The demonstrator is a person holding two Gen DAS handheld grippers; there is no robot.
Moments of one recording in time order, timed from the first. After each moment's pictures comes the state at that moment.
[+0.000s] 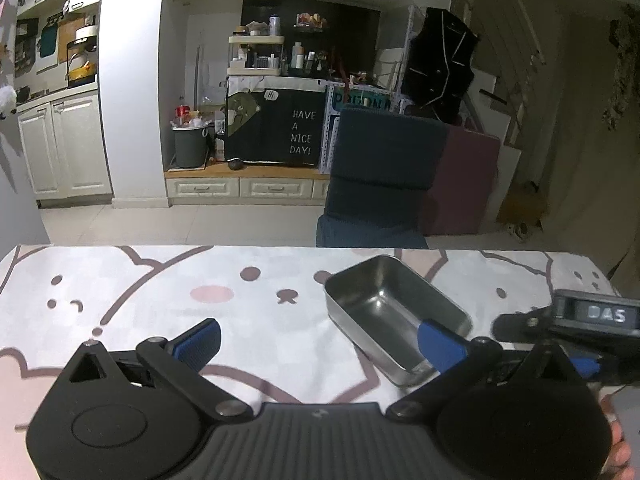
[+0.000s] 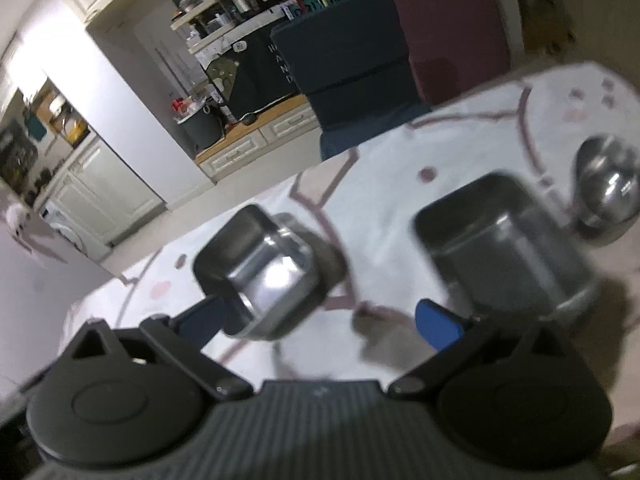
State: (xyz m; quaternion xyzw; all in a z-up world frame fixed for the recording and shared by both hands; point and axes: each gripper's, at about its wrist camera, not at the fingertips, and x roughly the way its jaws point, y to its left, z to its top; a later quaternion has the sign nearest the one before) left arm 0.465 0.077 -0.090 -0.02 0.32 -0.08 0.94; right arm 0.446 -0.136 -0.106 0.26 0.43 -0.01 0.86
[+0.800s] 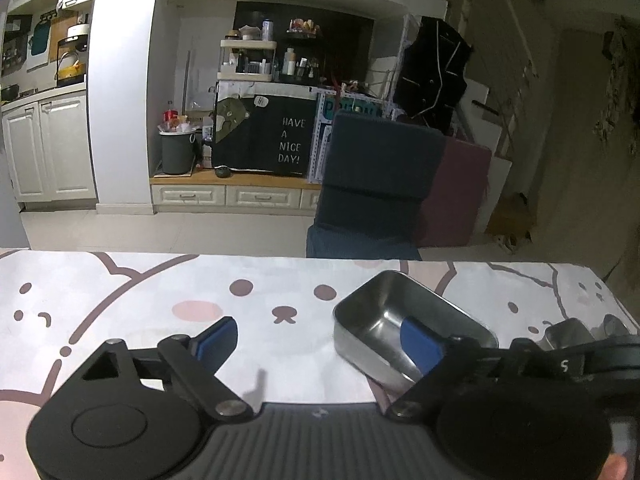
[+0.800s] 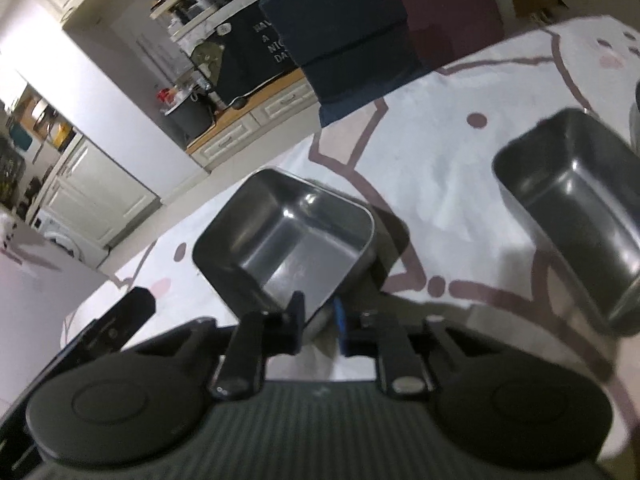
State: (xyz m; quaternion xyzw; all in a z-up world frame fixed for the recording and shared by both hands) left arm 0.500 0.085 -0.118 -0.04 0.30 -0.11 0.95; right arm 0.486 -0.094 -0.135 0.28 0.46 -0.03 0.85
